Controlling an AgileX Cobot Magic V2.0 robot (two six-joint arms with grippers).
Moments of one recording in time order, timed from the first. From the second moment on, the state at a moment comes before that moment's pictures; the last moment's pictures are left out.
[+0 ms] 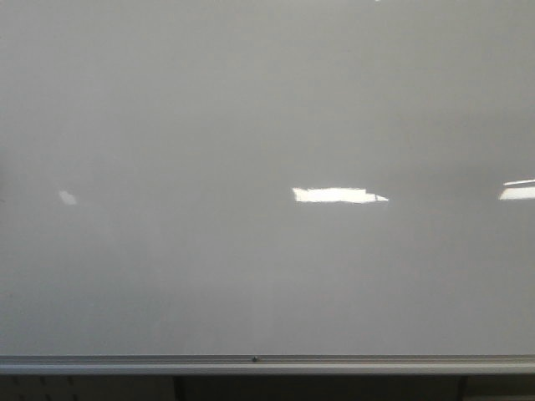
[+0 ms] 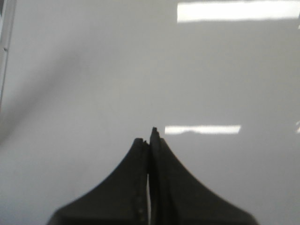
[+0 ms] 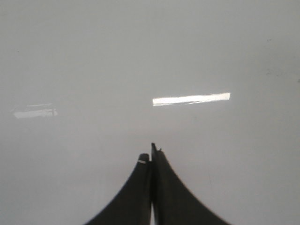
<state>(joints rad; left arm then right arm) -0.01 0.25 -0.35 -0.09 0.19 0.11 -0.03 0.23 -0.42 0.14 0.36 0.03</state>
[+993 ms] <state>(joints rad) -0.01 0.54 -0.38 -0.01 0.22 0.11 -0.03 0.35 -0.46 0.15 0.36 0.03</state>
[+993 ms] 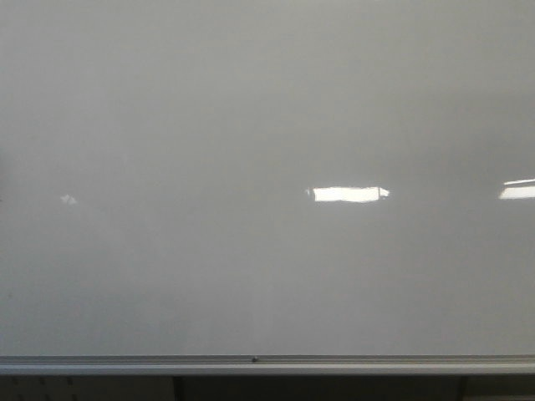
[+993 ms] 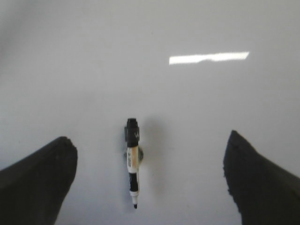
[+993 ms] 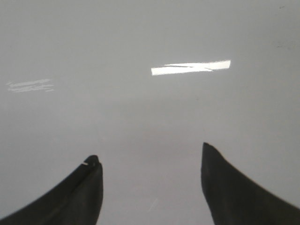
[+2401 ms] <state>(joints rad) 0.10 1.73 -0.40 0.09 -0.64 0.11 -0.03 0.35 -0.46 0.15 0.36 0.03</state>
